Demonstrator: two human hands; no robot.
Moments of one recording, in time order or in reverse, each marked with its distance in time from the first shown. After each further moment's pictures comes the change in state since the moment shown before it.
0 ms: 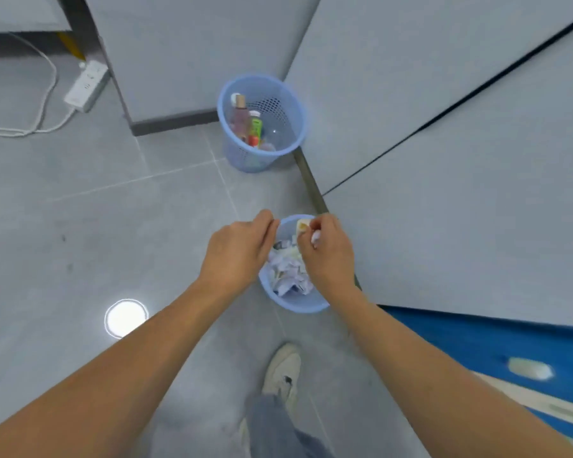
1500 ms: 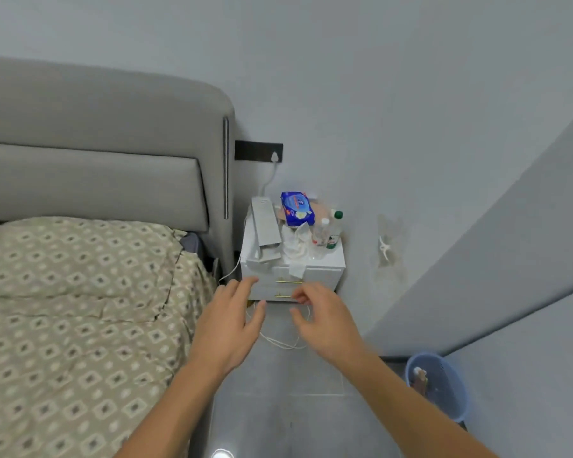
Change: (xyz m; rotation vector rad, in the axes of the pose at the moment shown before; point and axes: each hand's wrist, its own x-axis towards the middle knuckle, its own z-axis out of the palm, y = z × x) left_hand 0.006 -0.101 -0.770 0.166 0.317 -0.443; right_hand 0.013 -0.763 -0.154 0.211 -0.341 -0.757
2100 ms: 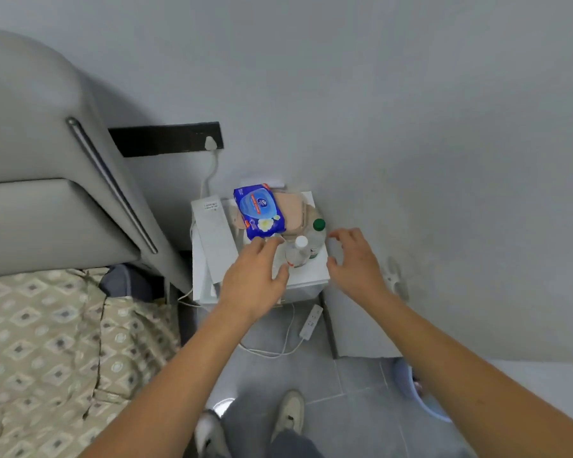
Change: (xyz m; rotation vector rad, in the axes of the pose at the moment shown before) left_hand 0.365 0.009 0.160 -0.005 -0.289 0.098; right_hand 0.299 0.231 -0.031 -0.115 0.046 0.425
